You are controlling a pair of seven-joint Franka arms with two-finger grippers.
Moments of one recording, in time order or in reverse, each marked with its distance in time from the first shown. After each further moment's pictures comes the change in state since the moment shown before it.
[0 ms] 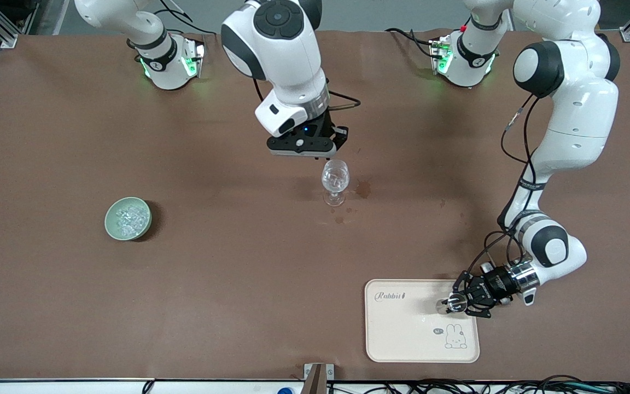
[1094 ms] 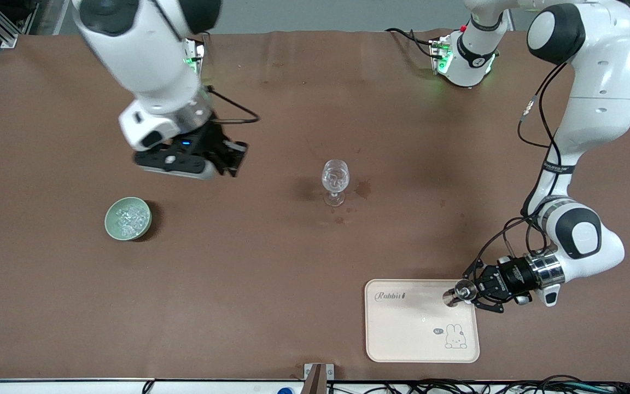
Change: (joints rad) left arm 0.006 -0.204 0.000 -0.098 0.112 -0.064 -0.053; right arm -0.231 -0.151 0.002 -0.016 -0.002 -0.147 -0.147
